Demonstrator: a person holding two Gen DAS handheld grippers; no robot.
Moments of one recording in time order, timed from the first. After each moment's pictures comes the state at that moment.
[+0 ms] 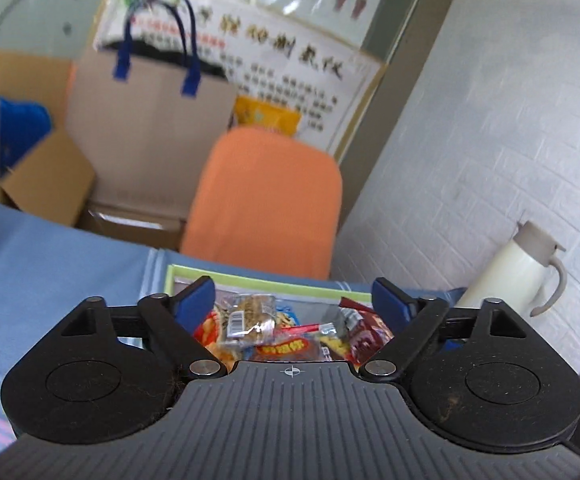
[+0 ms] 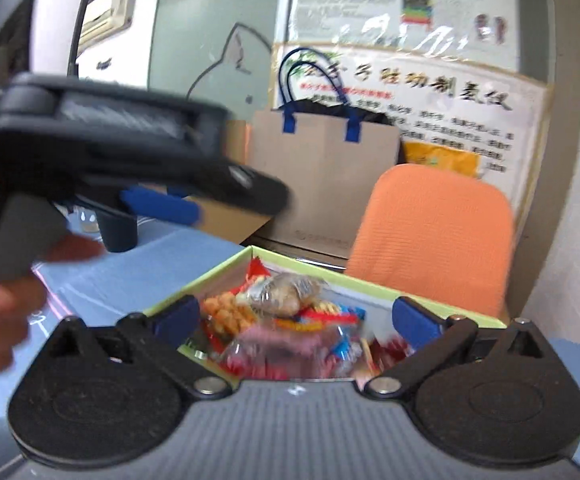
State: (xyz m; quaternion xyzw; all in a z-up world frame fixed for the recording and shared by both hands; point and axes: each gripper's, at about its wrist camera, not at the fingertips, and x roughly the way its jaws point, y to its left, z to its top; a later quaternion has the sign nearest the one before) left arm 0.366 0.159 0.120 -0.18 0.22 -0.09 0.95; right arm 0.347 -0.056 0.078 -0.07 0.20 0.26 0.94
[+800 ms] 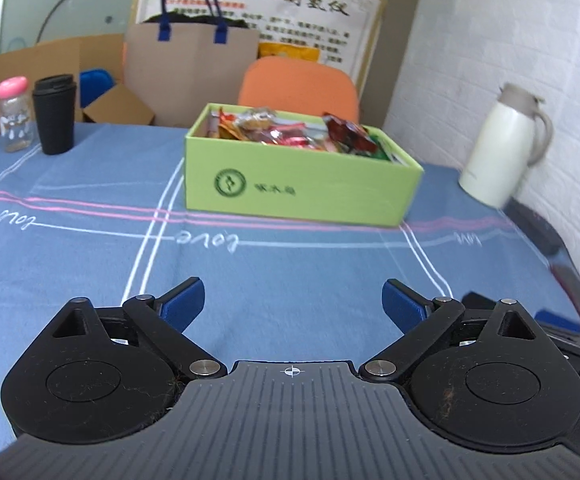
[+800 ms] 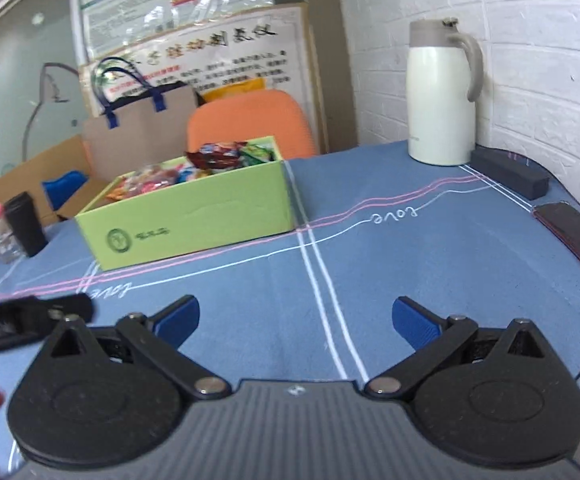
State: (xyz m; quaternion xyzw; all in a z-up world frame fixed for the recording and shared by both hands) left arm 0.148 0.062 0.051 -0.09 0.29 -0.03 0.95; right arm 0.152 -0.148 0.030 0.08 0.27 0.00 0.96
